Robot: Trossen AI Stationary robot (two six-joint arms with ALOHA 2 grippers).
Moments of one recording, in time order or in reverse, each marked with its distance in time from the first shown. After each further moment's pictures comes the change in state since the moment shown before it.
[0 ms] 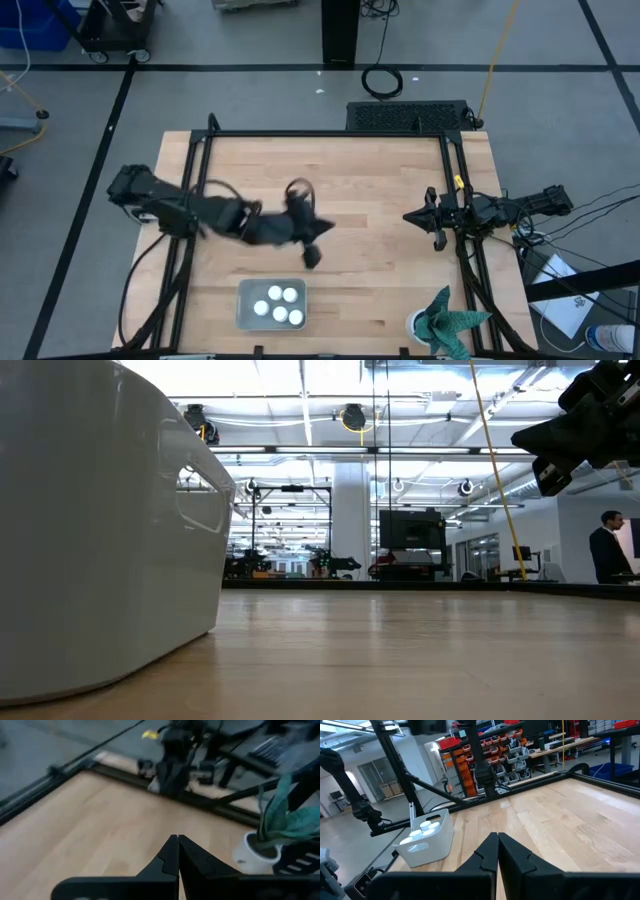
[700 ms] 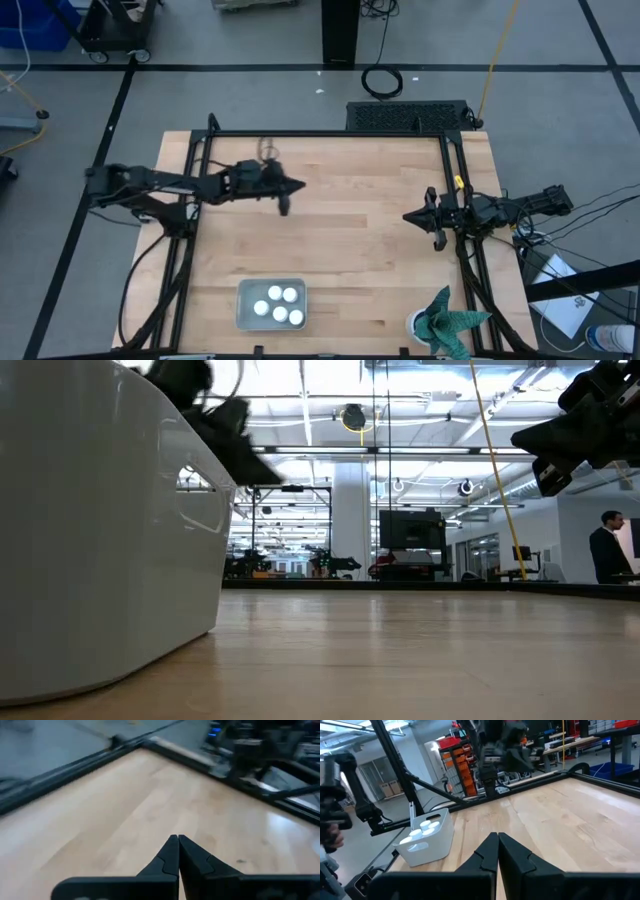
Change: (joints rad) left arm 0.535 -0.267 -0.868 0.738 0.464 0.142; right arm 0.000 0.002 0.000 0.000 0.000 0.000
